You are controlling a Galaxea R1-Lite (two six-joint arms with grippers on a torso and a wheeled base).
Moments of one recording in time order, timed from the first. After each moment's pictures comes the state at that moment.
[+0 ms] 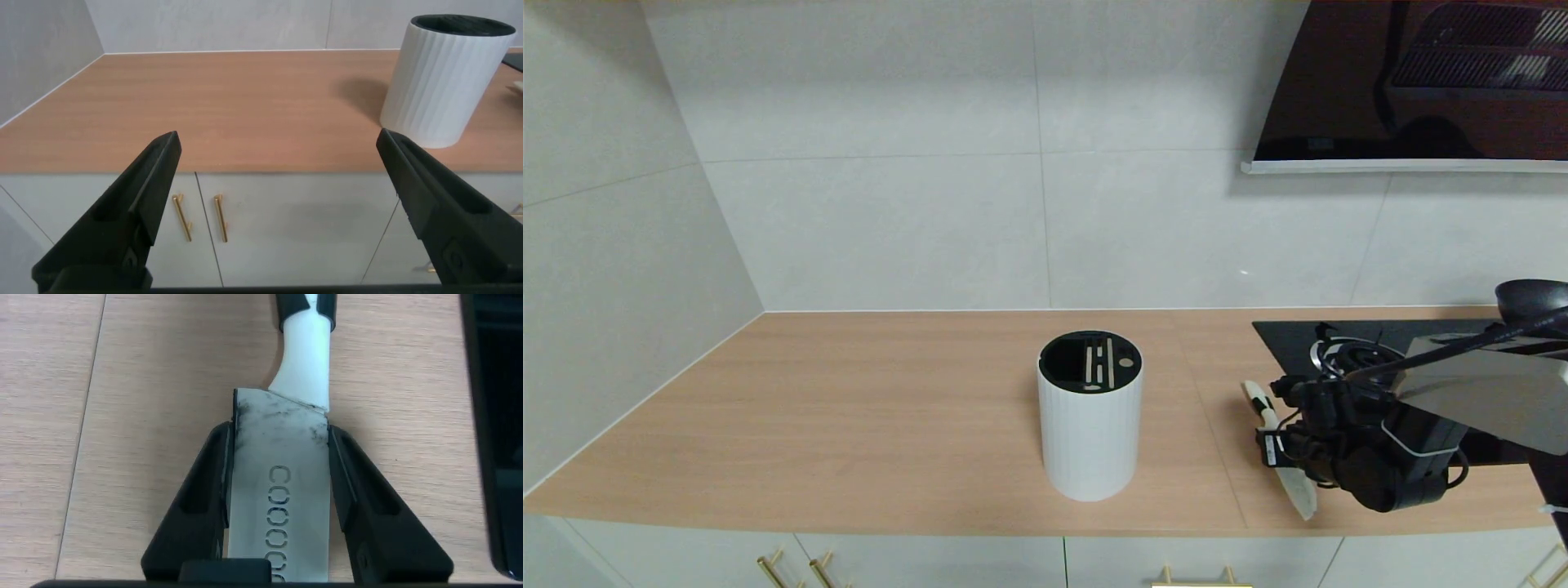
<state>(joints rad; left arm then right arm) 0.00 0.00 0.00 0.00 0.00 0.00 0.15 2.46 -0.90 -0.90 -0.14 0.07</state>
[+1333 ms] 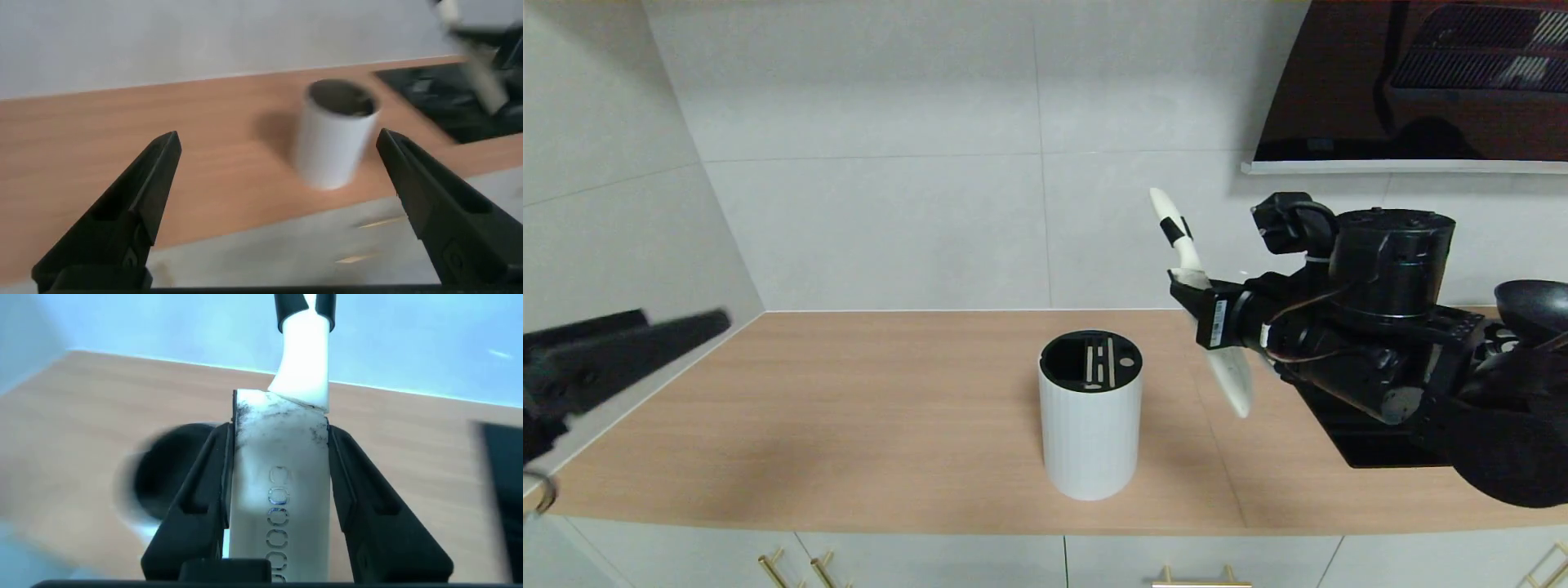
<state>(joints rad) -0.14 0.98 -0.74 -0.14 -0.26 -0.23 0.63 1.75 -0.92 -0.74 -0.21 0.15</state>
